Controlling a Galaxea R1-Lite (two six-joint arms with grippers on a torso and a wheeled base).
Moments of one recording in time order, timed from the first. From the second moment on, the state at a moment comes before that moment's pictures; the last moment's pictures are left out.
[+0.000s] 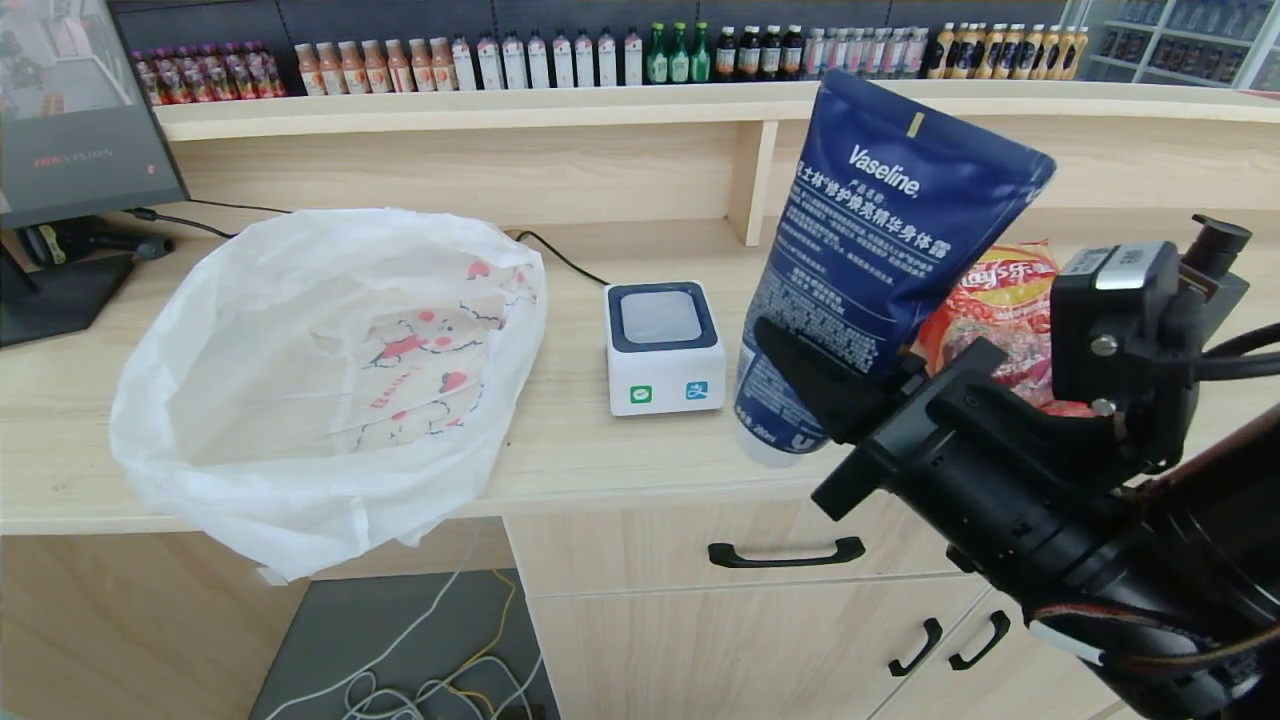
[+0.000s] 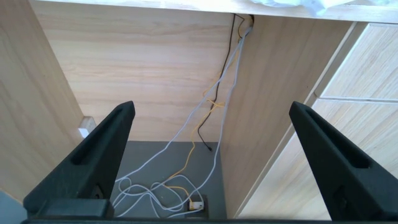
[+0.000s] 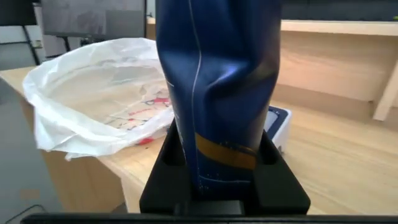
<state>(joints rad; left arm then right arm) 0.00 0.00 0.00 0.00 0.00 0.00 0.84 1.64 -0.53 -1.49 -0.14 -0.18</state>
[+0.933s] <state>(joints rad) 0.00 0.00 0.00 0.00 0.00 0.00 0.64 1.67 -0.55 -1.50 -0.25 -0.11</state>
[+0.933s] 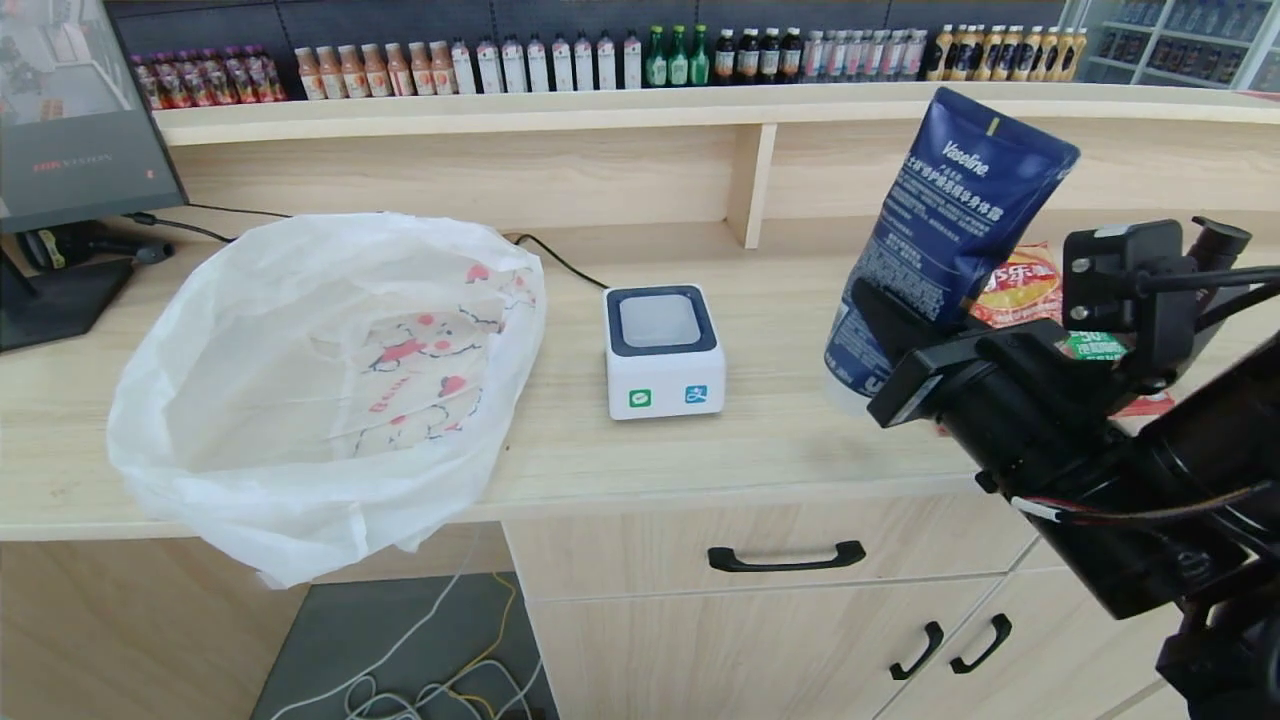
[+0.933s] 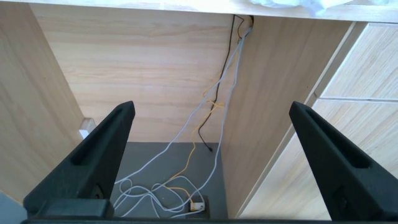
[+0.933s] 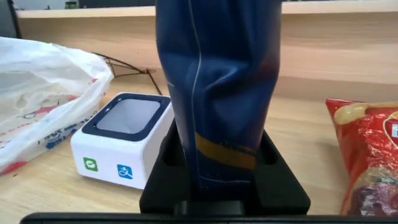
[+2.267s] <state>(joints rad) 0.00 0.00 0.00 0.00 0.00 0.00 0.62 1.60 -0.64 -1.47 -0.30 -0.40</state>
